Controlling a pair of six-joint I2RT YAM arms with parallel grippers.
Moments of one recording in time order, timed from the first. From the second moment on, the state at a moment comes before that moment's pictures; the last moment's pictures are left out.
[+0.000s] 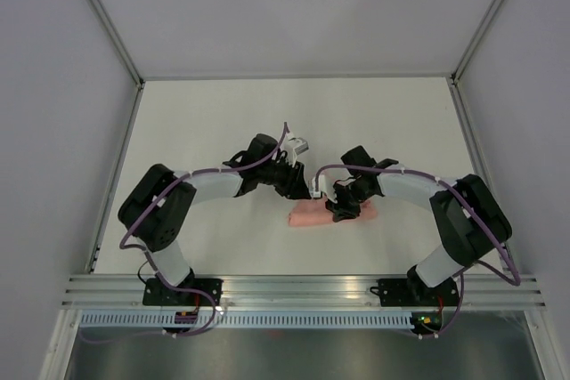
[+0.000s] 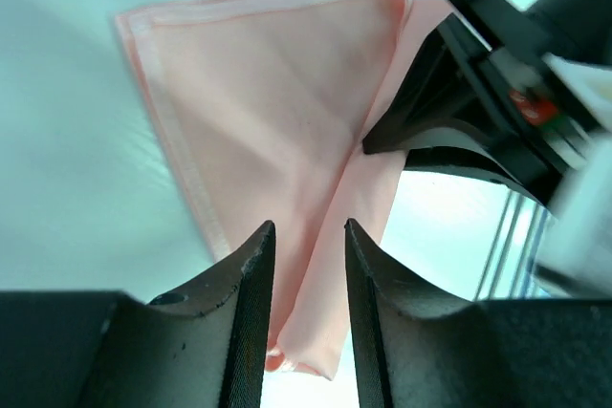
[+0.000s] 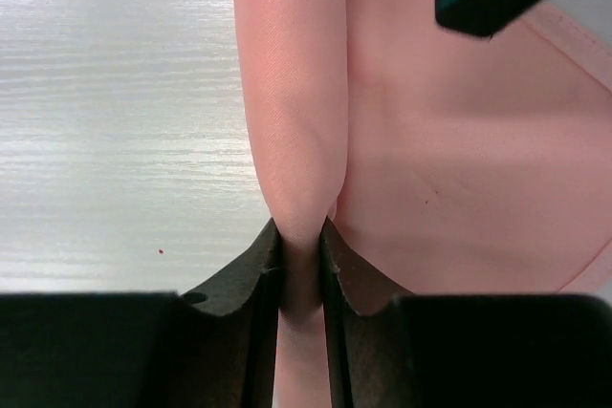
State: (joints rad) left arm -0.64 1.79 0.94 0.11 0.69 -0.19; right arm 0.53 1.55 0.77 -0.47 -0.57 -0.94
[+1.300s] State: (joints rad) left arm -1.21 1.71 0.68 0.55 -0.18 0.34; right arm 0.40 2.01 1.17 -1.06 -0.85 -1.04
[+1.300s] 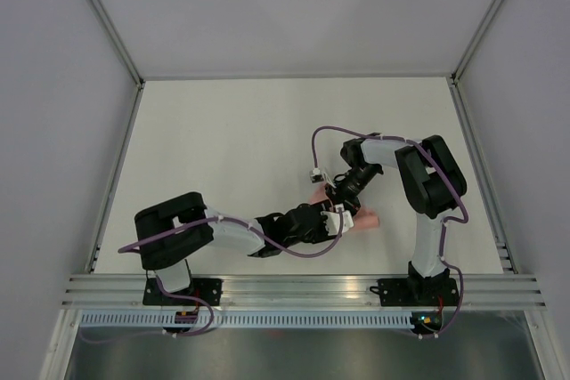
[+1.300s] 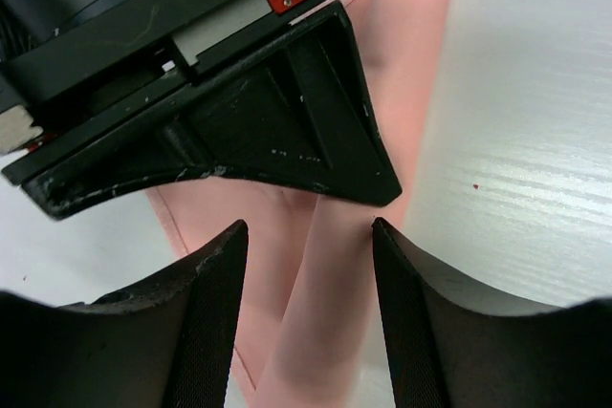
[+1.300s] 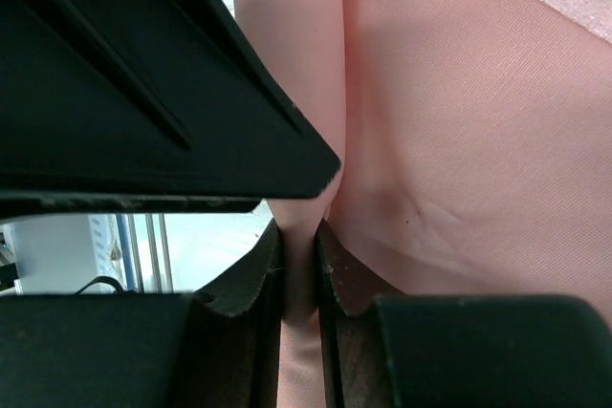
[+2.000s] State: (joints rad) left arm -1.20 1.81 0.74 0.54 -0.08 0.31; right arm 0.40 2.02 1.18 -1.08 -0.85 -1.04
